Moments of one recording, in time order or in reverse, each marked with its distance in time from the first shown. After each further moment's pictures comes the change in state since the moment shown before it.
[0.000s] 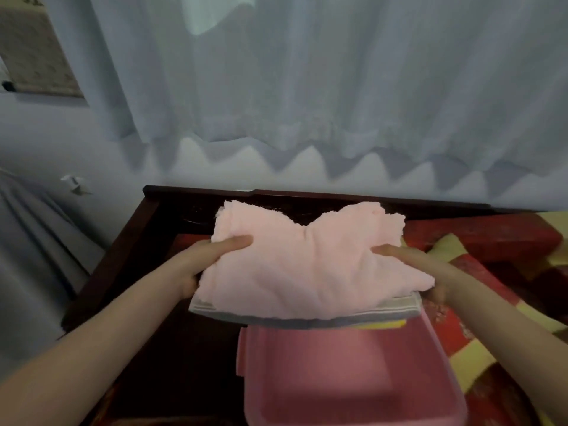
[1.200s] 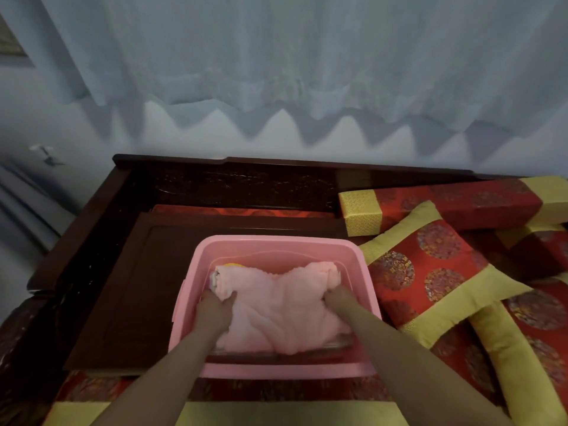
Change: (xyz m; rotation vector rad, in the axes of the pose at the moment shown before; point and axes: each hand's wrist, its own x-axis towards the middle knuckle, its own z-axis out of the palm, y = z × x) left_hand 0.055 -0.198 0.130 0.430 0.548 -0.092; right_hand 0.094 0.200 0.010 -0.606 0.041 0.097
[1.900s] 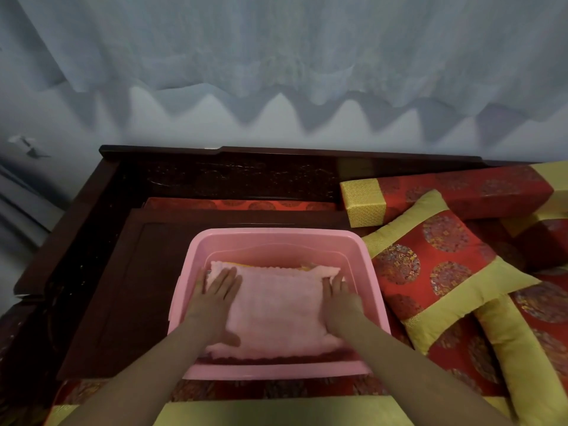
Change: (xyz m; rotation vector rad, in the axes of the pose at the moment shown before) left_hand 0.029 0.003 -0.015 1.476 -0.217 0.710; right_hand -0.007 -0.011 0.014 -1.009 -0.014 -0.063
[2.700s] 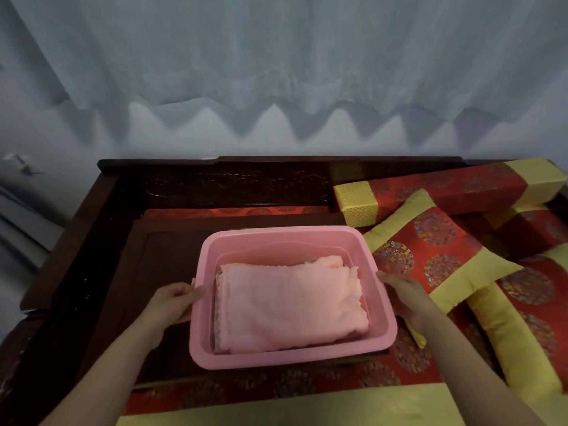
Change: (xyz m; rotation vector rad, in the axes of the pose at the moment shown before) left_hand -0.060 -0.079 -0.019 -1.738 0.053 -0.439; right_hand -0.057 0.096 -0.005 1.773 0.121 0.344
